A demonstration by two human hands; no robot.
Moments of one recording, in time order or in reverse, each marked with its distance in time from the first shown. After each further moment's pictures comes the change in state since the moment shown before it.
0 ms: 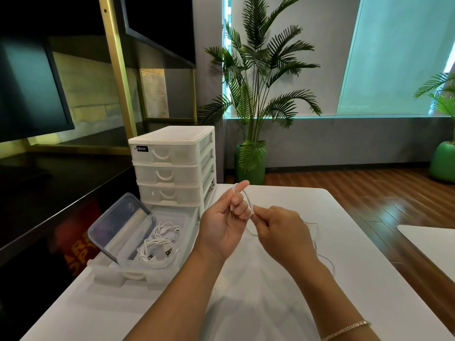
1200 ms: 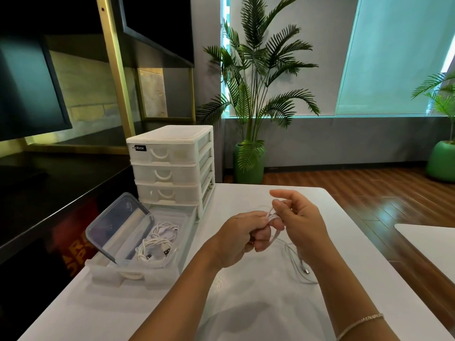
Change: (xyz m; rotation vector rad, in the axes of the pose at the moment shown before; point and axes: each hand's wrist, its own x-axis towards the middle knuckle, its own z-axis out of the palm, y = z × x) left_hand -0.012 -0.009 0.000 0.999 -0.299 -0.223; right_hand 0.003 0.011 -0.023 0.760 0.004 0.380
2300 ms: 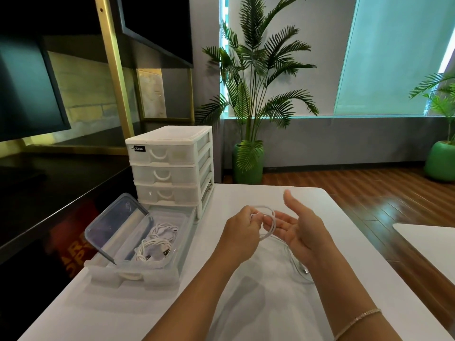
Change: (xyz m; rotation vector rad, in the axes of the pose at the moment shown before) left_hand 0.017 -0.011 0.013 0.580 0.520 -0.028; right_hand 0.007 0.001 -0.003 0.670 -0.021 0.502
